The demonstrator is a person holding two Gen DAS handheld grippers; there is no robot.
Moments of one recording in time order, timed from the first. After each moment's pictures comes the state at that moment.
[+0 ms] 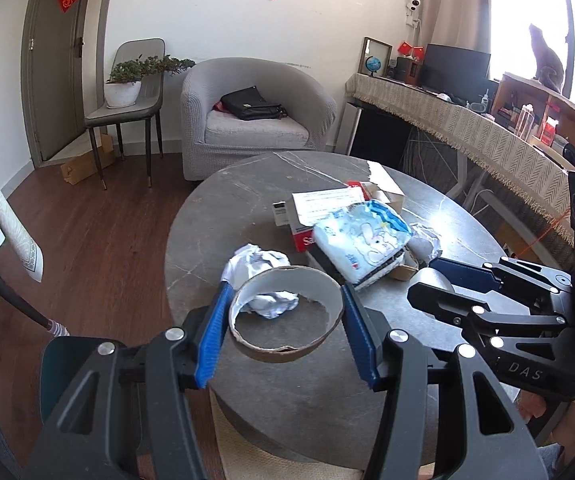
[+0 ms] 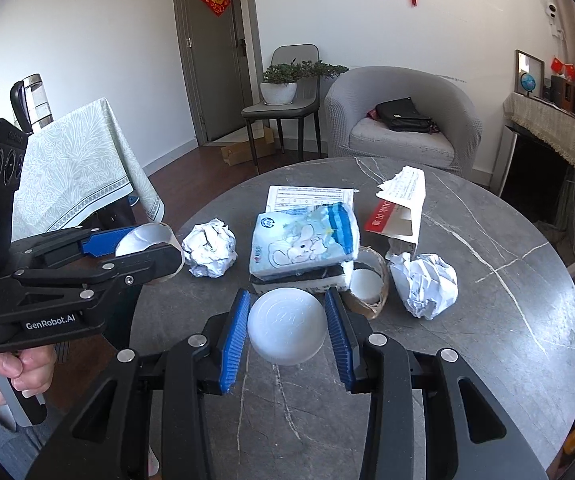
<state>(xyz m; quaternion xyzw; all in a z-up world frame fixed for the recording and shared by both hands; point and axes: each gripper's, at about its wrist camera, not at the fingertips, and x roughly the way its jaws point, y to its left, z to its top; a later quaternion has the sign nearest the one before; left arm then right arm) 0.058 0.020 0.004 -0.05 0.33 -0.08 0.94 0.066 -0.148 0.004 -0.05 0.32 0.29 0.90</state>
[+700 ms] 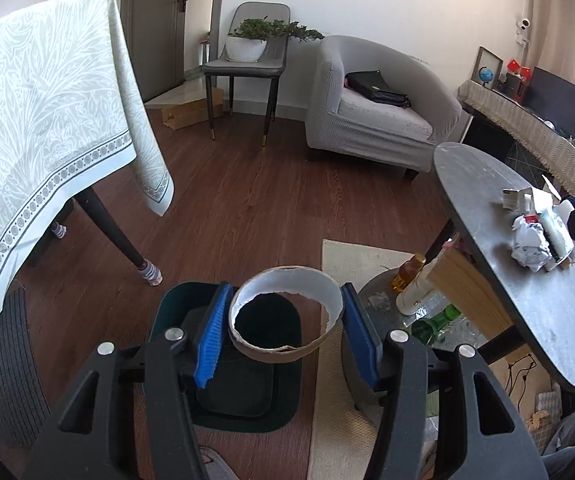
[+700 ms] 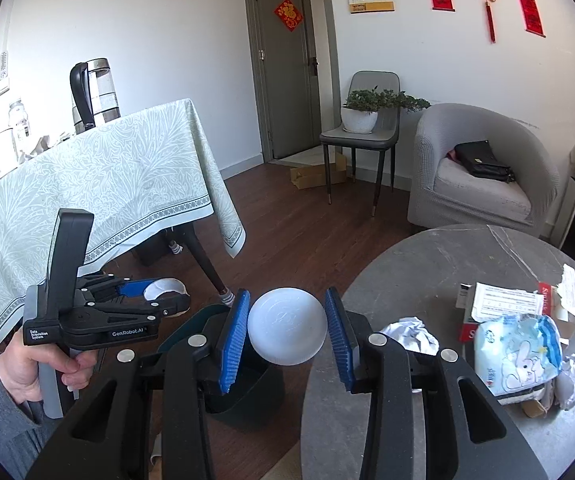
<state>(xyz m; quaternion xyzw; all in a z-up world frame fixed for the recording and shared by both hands) 0.018 0.230 -0.049 -0.10 0.38 0.08 0.92 0.052 0.006 0.027 -0.07 0.27 0.39 0.87</state>
